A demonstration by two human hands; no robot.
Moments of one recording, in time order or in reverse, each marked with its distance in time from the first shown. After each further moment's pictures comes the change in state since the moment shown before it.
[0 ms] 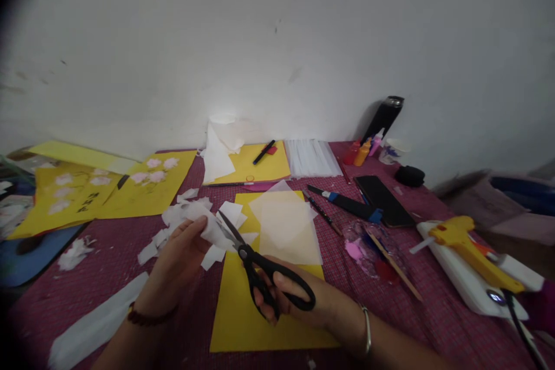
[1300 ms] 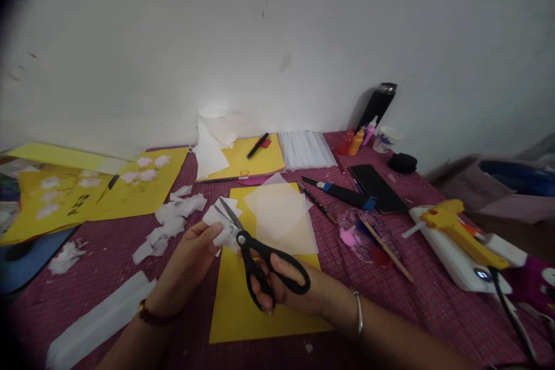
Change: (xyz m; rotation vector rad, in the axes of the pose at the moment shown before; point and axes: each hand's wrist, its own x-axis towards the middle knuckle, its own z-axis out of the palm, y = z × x) left_hand -0.006 -0.024 0.006 0.085 -0.121 -0.157; right_hand 0.005 0.006 -0.002 0.163 -0.020 -0.025
